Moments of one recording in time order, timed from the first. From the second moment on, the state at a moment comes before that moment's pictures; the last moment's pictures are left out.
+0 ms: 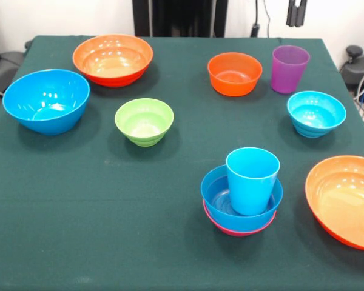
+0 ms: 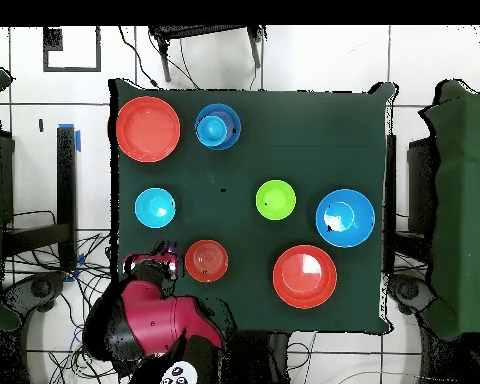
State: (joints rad) arm 0.24 -0.84 -0.18 2.11 -0.07 -0.14 1.93
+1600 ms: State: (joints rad) arm 0.19 -0.84 -0.15 2.11 -0.07 -0.12 1.93
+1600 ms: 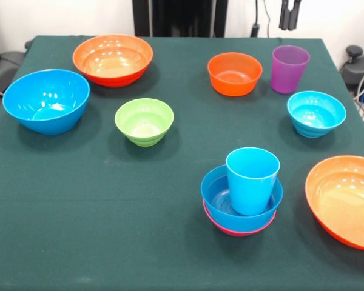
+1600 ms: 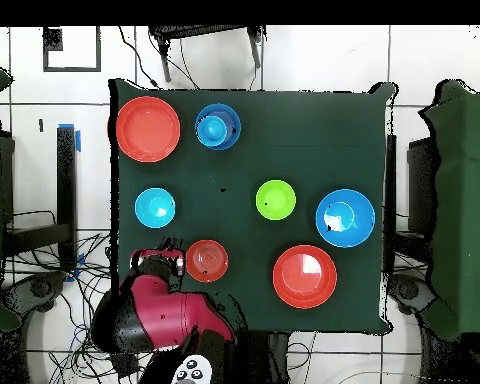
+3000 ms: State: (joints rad) arm 0.18 -0.73 -0.13 2.07 -0.07 -0.13 1.93
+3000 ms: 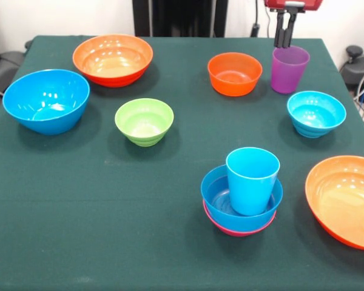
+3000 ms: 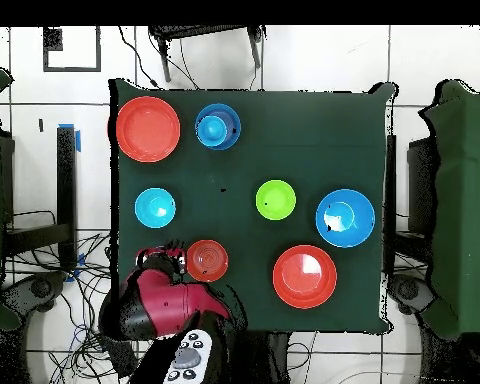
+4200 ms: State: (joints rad) arm 0.20 -0.69 -0.13 2.07 -0.07 -0.13 1.93
